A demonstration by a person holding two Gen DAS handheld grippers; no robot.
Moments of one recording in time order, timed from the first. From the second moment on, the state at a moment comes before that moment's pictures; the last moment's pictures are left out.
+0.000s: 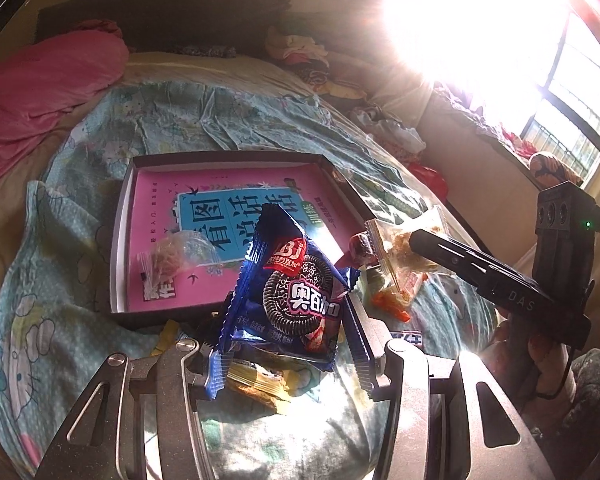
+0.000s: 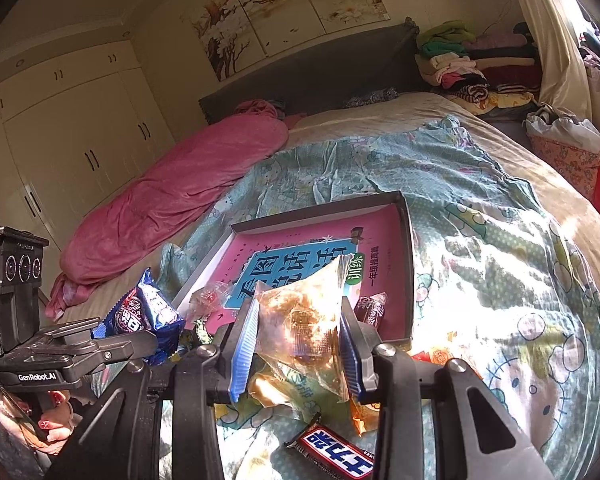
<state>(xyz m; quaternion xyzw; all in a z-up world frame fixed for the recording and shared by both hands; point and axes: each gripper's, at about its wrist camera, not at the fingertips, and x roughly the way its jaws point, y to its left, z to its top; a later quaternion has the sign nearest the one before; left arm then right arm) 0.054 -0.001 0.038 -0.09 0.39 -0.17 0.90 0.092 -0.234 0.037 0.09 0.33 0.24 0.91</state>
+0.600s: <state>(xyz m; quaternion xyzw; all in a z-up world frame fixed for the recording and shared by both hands) 0.075 0.013 0.044 -0.10 0.38 -0.14 0.91 0.100 -0.230 0.043 0.08 0.32 0.24 0.91</state>
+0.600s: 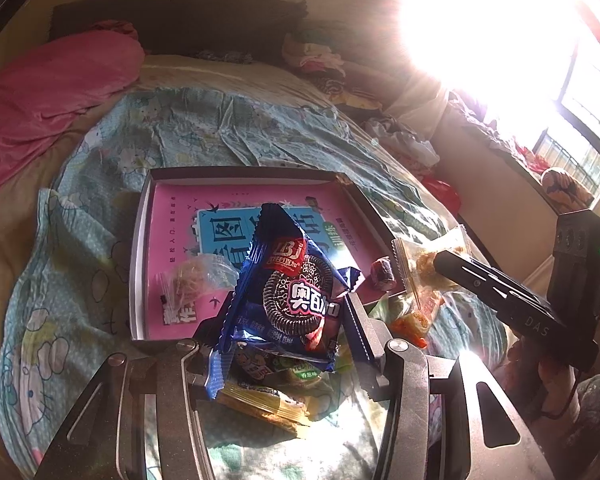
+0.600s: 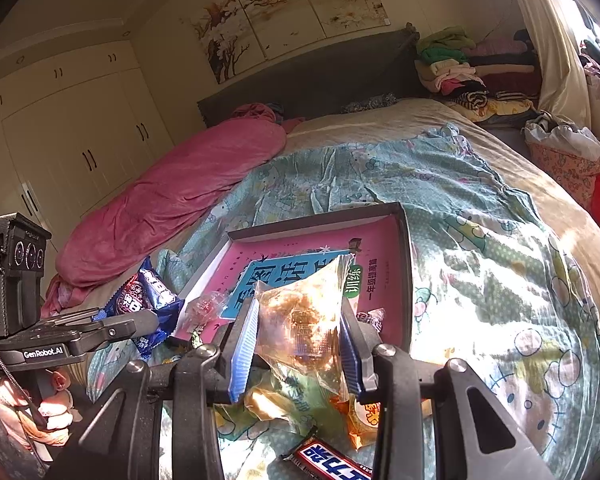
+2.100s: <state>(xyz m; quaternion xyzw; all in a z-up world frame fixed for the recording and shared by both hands) 0.130 -0.004 0.020 -0.10 0.41 -0.12 0.90 0.138 -0.237 0.026 0.10 0.34 0.21 0.91</state>
